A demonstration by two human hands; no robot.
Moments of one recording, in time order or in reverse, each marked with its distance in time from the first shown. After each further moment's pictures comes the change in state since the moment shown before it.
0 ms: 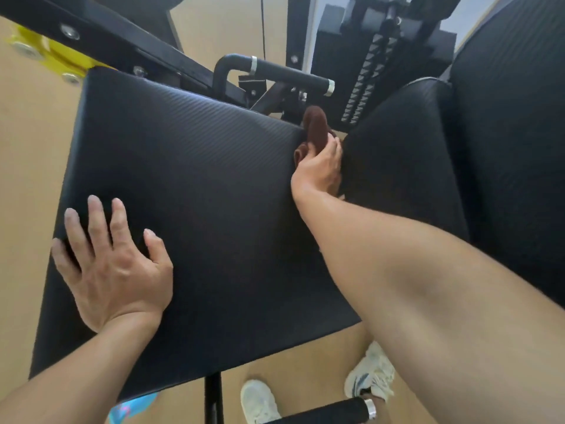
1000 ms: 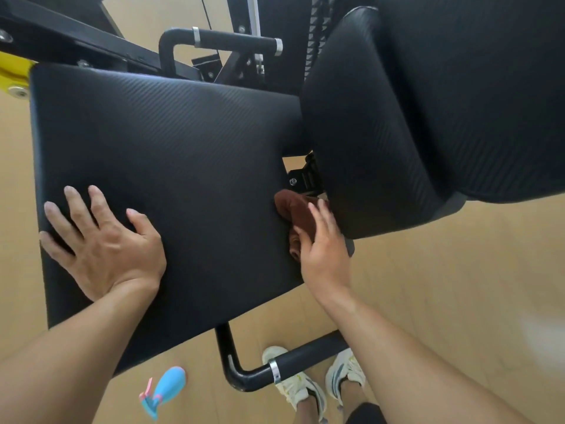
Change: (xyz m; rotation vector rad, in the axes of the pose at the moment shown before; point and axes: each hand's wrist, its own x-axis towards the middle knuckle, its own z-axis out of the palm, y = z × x) left_hand -0.001 0.000 -0.002 0.002 -0.041 0.032; right_hand -0.190 0.132 -0.097 -0.168 -0.194 -0.126
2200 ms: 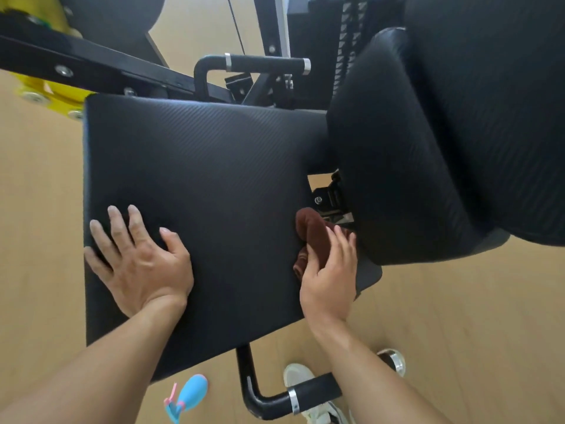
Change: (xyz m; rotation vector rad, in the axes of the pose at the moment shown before) left_hand -0.001 0.002 0.000 0.040 0.017 -0.033; right_hand -0.008 -0.031 0.032 0.126 0.232 0.117
